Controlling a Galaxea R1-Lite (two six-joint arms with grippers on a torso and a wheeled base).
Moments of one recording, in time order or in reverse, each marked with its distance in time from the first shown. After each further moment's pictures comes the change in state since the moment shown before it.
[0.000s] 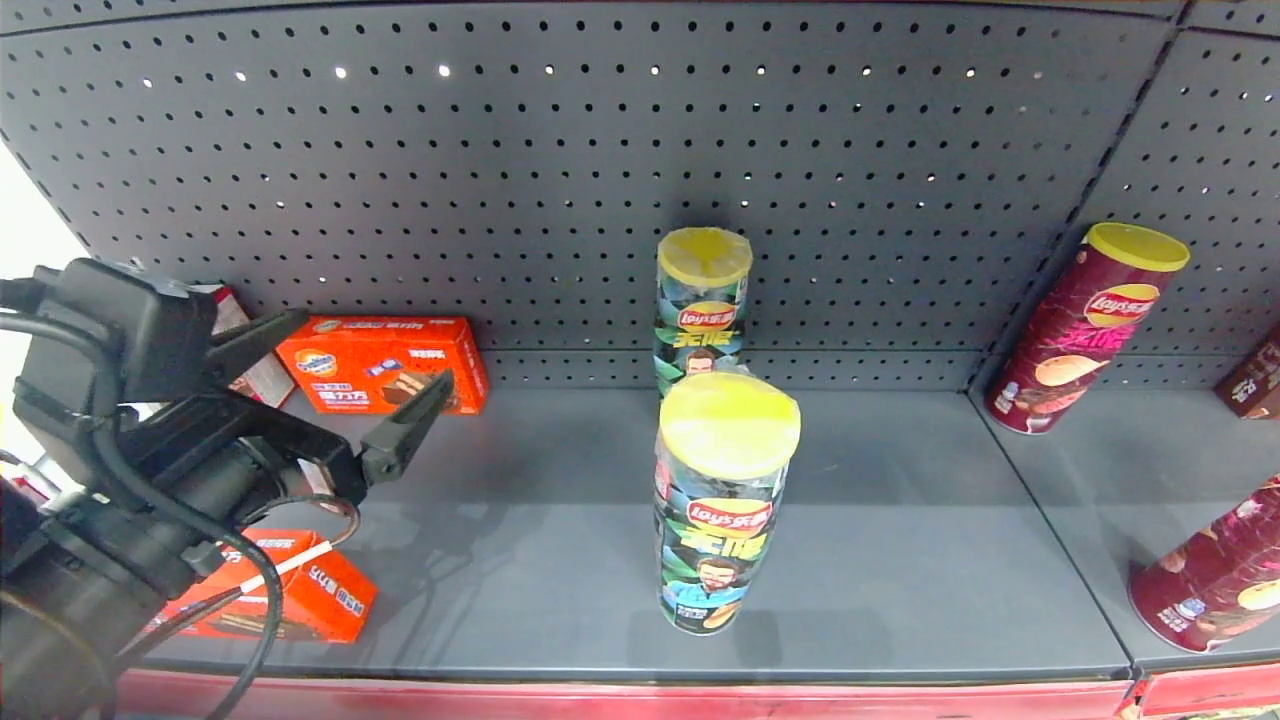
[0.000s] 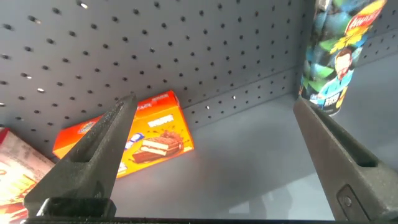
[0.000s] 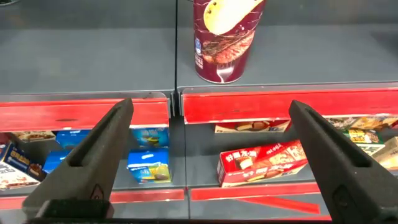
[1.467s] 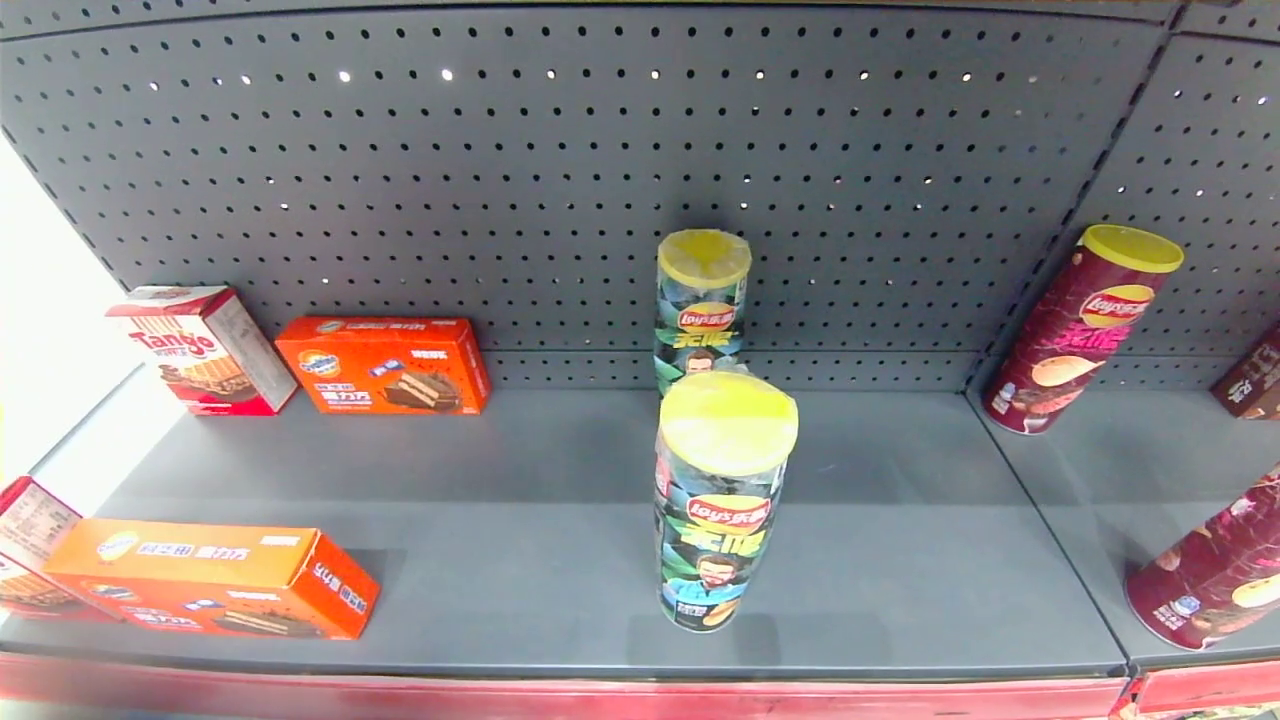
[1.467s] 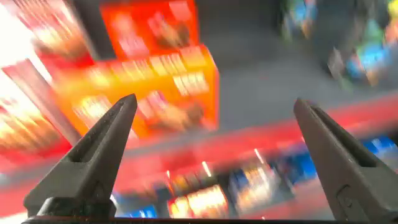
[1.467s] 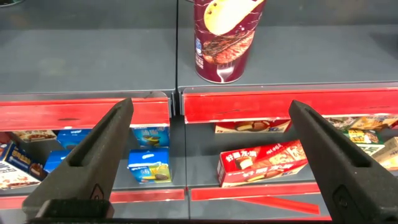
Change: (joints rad) left arm 0.392 -1.182 0.381 0.911 -0.364 -0.213; right arm 0.000 -0.001 0.000 0.000 0.000 0.000
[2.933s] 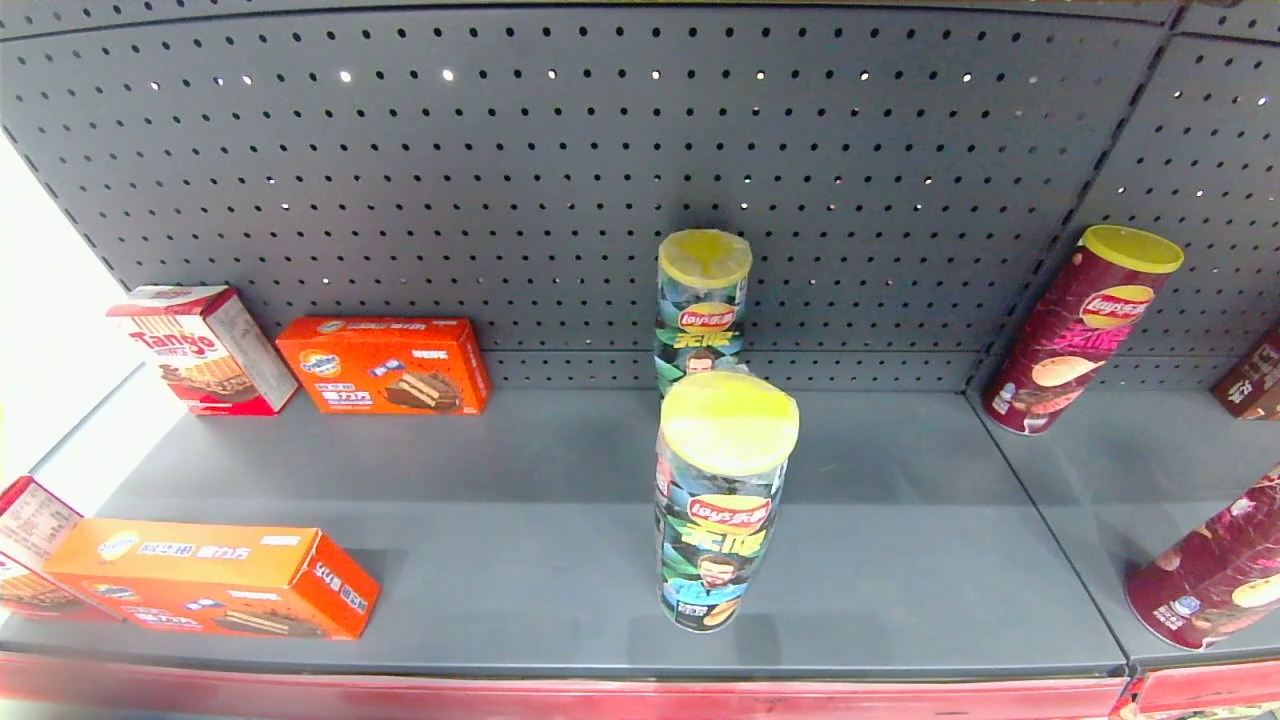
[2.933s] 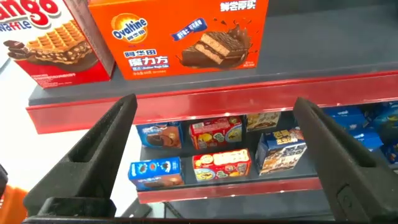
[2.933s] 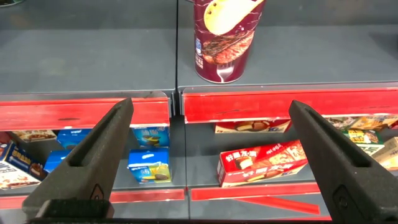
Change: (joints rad) left arm 0.034 -0.153 0.002 0.212 0.181 0.020; right arm 0.000 0.000 0.000 0.000 0.008 -0.001
